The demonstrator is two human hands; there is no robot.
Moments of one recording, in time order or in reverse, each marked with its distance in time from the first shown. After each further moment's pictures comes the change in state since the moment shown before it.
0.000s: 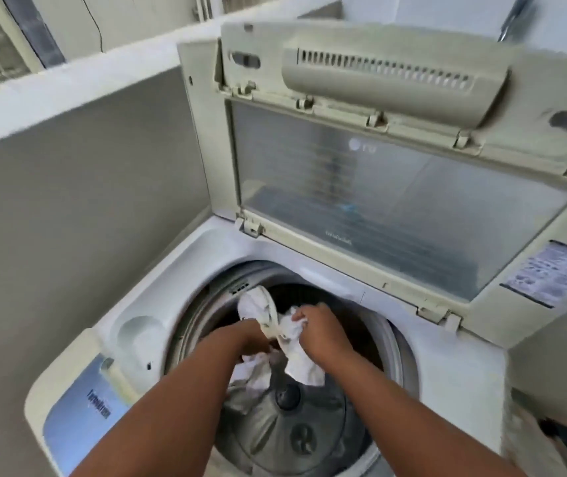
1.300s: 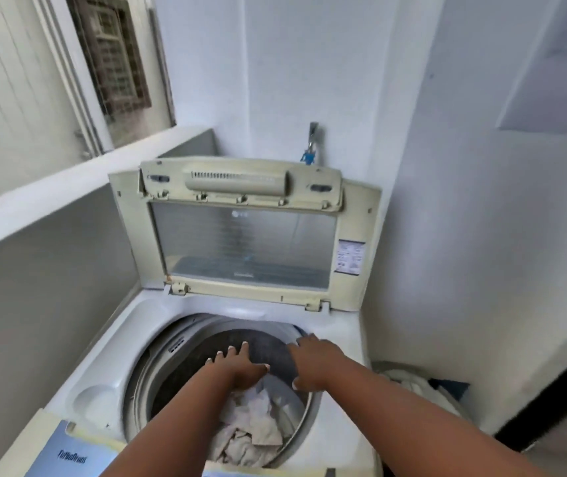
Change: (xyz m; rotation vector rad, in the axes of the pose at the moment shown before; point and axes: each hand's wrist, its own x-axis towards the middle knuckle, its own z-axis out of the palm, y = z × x) left_hand -0.119 0.051 0.046 0.491 0.199 0.318; right_hand -0.153 0.017 -0.070 -0.703 0.004 0.086
